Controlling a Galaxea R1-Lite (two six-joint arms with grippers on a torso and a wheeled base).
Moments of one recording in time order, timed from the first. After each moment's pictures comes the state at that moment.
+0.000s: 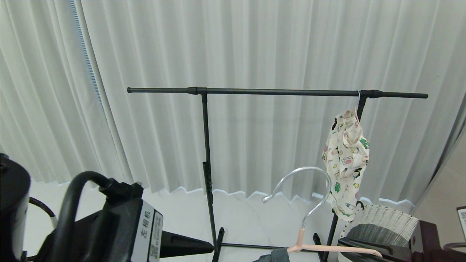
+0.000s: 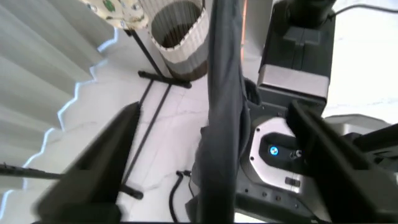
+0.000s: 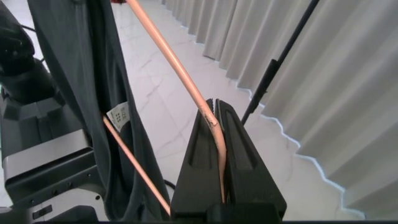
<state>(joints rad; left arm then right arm) -0.98 1.19 -0.75 0.12 -0.28 0.22 1.09 1.14 -0.28 -0.72 0.00 -0.04</state>
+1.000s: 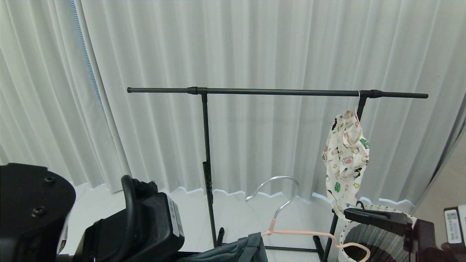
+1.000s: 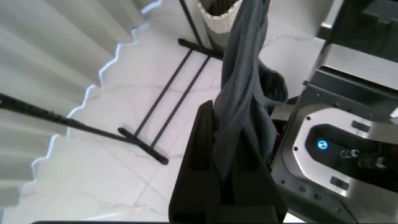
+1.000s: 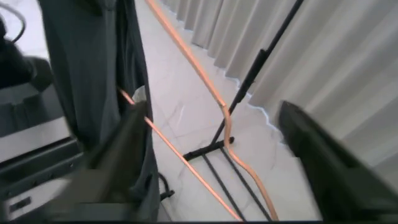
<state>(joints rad) -0.95 1.23 -0.71 0.12 -0.07 0.22 1.10 1.14 -0.31 -0.63 -0.07 -0.08</state>
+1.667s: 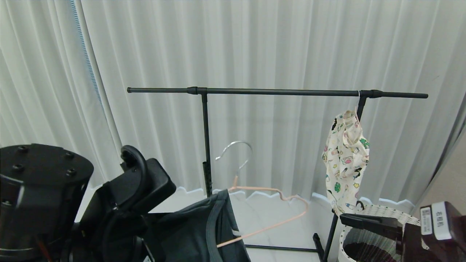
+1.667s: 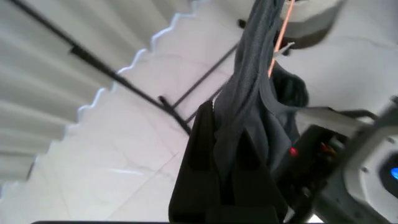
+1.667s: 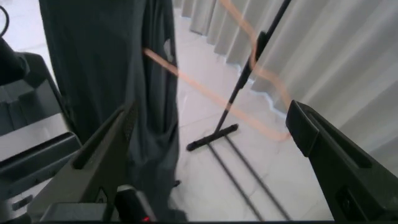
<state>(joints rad) -0.78 1.26 -0.73 0.11 0.12 0.20 1.08 1.19 -0.30 -0.63 -0.06 0.01</state>
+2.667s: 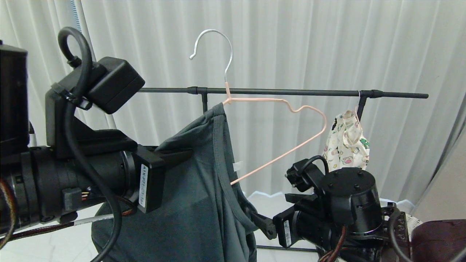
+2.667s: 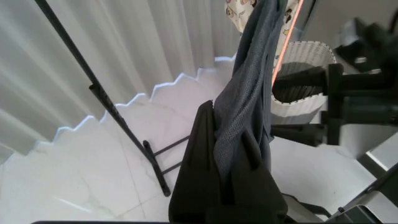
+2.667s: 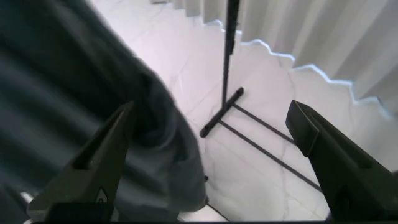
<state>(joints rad) -0.77 1.28 -1.00 0.11 0.14 -0.01 1.00 1.76 -0.68 -0.63 -0.22 0.32</state>
